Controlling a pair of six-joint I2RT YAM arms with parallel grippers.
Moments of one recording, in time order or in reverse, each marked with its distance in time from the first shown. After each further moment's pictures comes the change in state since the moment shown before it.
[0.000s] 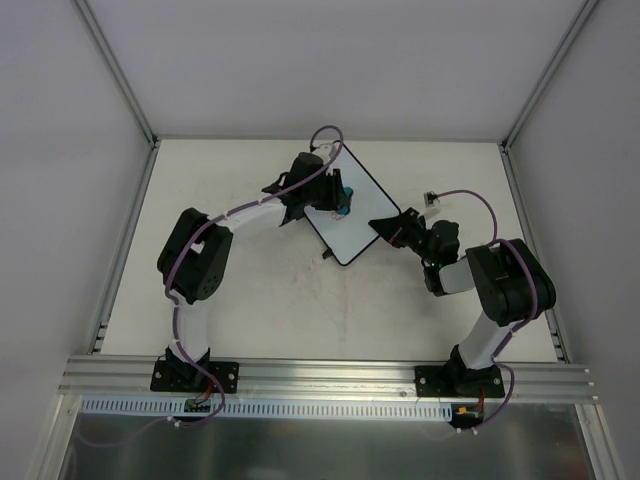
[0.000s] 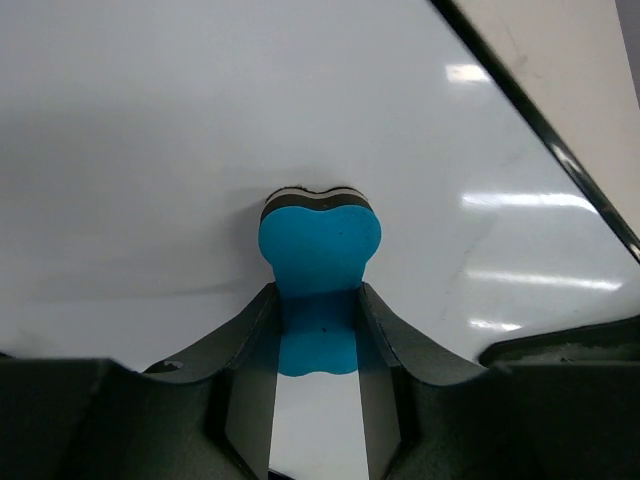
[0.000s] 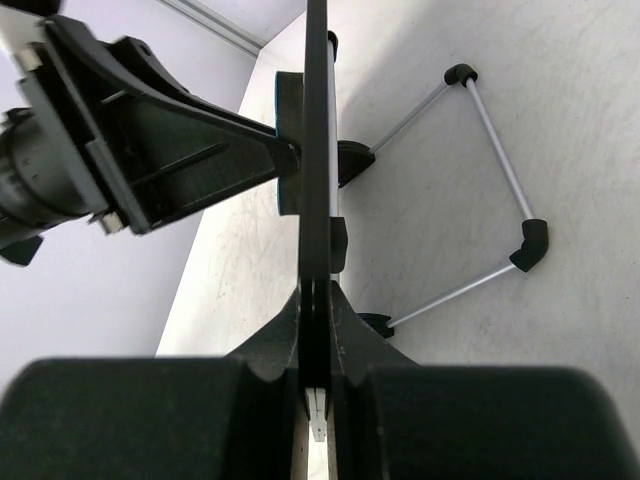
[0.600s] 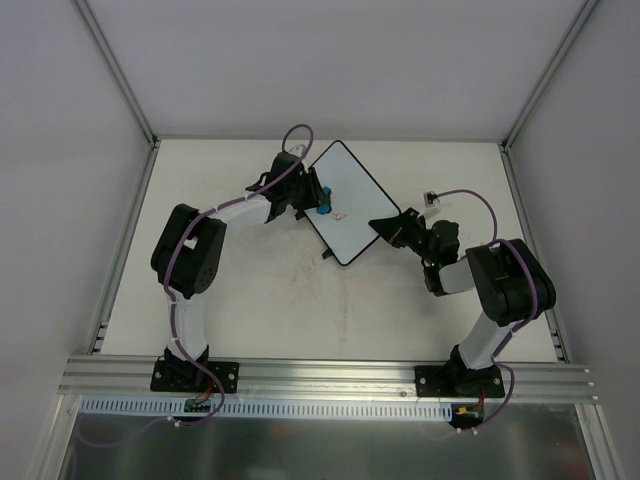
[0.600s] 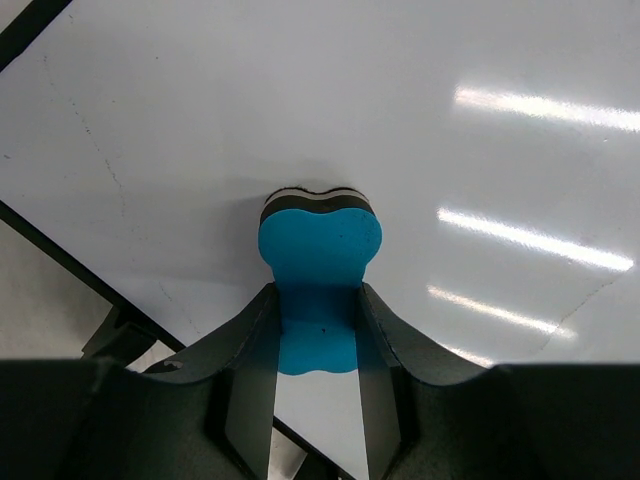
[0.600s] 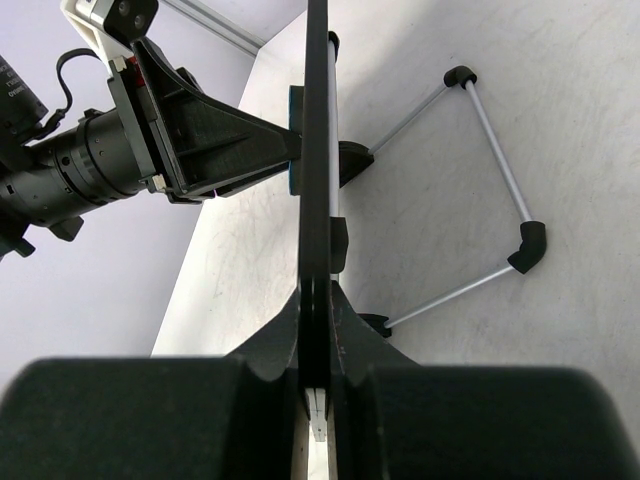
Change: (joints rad) left arm 0.130 0.012 -0.077 0.014 0.049 -0.167; right arm 0.000 0.000 0.000 0.001 0.000 -0.011
